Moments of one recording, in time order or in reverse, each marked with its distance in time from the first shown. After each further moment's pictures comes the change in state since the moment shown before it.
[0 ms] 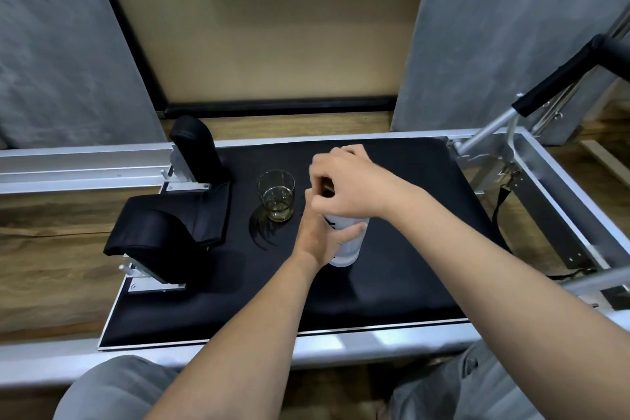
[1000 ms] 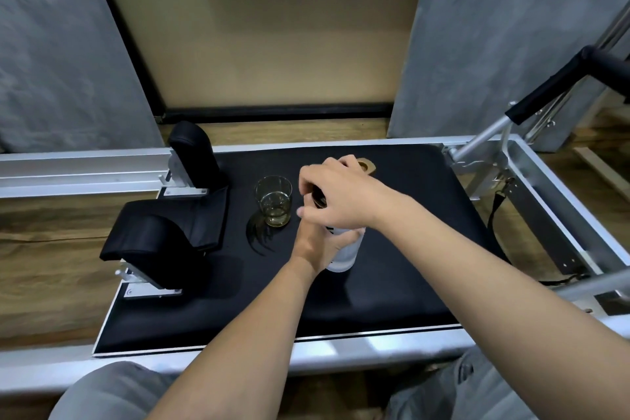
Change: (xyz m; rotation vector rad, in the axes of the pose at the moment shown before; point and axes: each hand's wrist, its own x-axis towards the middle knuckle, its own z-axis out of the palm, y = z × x) left_hand -0.001 0.013 0.006 -0.410 -0.127 0.004; right_hand 0.001 -0.004 0.002 -0.029 0.016 -0.050
